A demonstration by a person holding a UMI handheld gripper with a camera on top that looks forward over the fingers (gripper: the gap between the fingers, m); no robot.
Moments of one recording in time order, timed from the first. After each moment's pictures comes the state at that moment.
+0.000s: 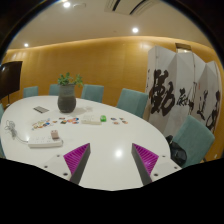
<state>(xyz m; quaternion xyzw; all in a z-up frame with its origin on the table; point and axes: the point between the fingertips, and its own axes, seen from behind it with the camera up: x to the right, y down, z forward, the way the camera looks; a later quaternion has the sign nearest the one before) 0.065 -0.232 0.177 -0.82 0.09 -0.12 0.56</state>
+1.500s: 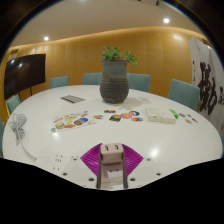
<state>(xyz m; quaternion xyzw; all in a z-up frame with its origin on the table) -0.181 0.039 0.030 -0.84 -0.03 0.02 0.54</state>
